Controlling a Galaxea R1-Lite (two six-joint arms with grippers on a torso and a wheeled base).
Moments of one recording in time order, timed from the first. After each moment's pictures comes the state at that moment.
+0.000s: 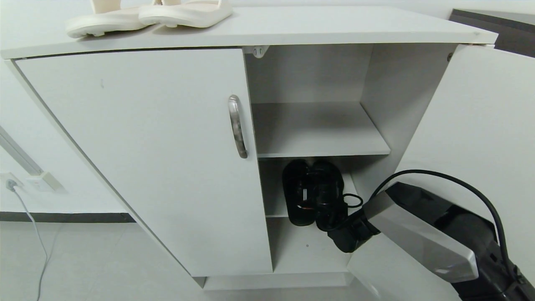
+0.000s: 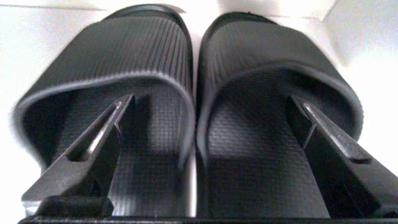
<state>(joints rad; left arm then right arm) 0.00 0.00 0.00 0.00 -0.06 0.01 0.63 2.58 -1.53 -0.93 -0.62 0.08</state>
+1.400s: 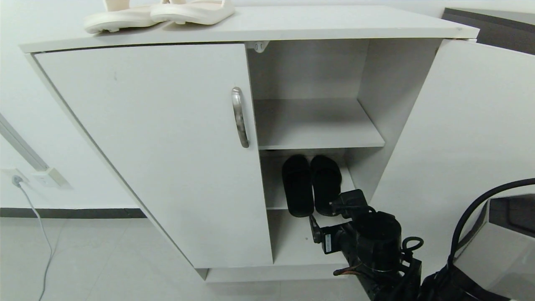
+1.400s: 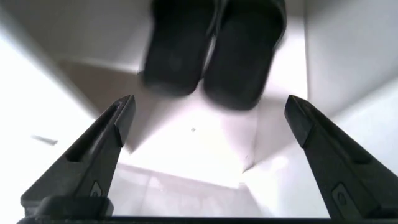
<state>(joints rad) 0.00 0.00 0.00 0.00 -0.06 0.01 0.85 2.08 -0.61 -1.28 -0.63 0.07</state>
